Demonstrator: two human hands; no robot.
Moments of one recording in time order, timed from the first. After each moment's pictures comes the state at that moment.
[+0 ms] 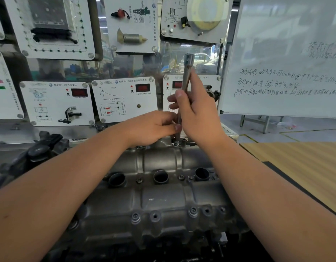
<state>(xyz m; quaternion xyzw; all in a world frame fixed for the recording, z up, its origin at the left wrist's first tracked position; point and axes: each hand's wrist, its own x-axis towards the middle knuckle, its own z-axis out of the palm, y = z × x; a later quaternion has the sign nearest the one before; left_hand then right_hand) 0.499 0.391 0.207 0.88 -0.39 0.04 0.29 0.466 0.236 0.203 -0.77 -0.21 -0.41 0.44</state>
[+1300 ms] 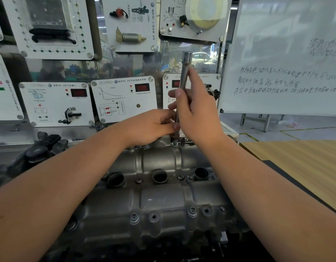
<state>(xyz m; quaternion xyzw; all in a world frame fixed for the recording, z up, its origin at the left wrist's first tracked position) 0.500 0.390 0.206 0.87 -0.37 0.04 0.30 0.468 0.238 0.201 -0.76 -0.22 -0.45 0.42</state>
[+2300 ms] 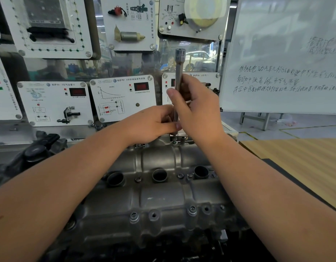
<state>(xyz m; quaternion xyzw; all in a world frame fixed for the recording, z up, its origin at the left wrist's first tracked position) 0.501 0.387 0.207 0.88 -0.37 0.07 0.29 0.464 0.239 0.203 -0.74 -0.22 -0.49 0.40</state>
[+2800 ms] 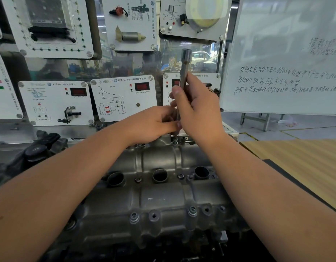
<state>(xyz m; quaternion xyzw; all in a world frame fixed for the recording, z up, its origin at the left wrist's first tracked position) 0.497 0.387 0.208 0.87 -0.38 0.06 0.31 0.468 0.238 0.203 -0.75 -0.21 -0.48 0.41</state>
